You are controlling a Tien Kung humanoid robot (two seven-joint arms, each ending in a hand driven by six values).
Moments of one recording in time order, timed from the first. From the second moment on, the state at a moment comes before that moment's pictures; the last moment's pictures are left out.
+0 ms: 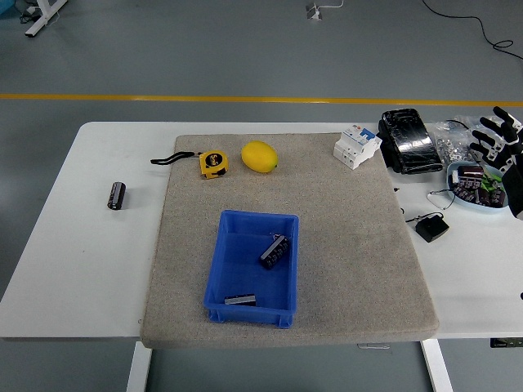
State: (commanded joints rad) left arm -0.14 0.09 -0.46 -0.26 0.29 0.36 0.05; right arm 0.19 -0.34 1.41 1.32 -0.91 -0.03 0.23
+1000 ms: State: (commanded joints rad) left arm -0.14 0.08 -0.43 -0.26 0.25 0.36 0.02; right arm 0.13 -0.25 1.55 1.34 -0.94 0.00 0.18
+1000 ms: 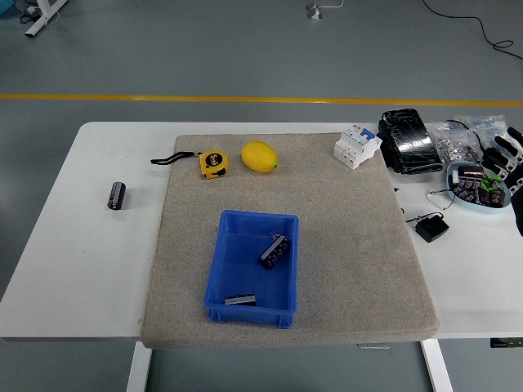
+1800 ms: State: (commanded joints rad) left arm -0.15 0.08 -0.42 -0.25 0.23 0.36 0.02; right arm 0.13 -0.24 1.55 1.33 -1.00 -0.01 0.18
